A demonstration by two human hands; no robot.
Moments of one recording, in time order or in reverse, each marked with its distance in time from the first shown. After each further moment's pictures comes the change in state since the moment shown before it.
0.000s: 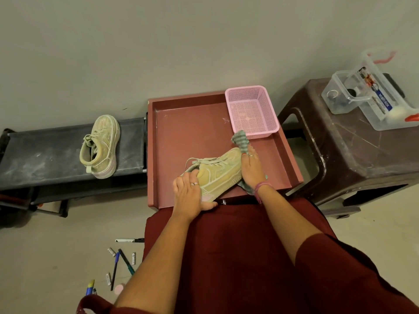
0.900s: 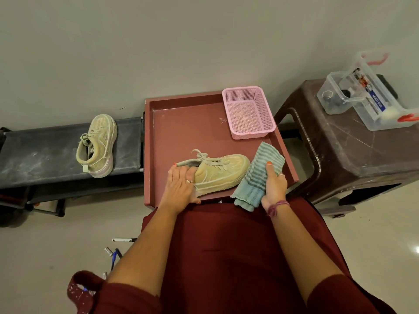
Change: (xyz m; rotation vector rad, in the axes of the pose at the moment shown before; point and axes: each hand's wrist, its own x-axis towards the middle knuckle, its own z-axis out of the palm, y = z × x) left_hand 0.018 -0.027 -0.004 0.281 0.137 0.310; right_hand -0.054 0.006 -0.045 0.930 0.345 0.392
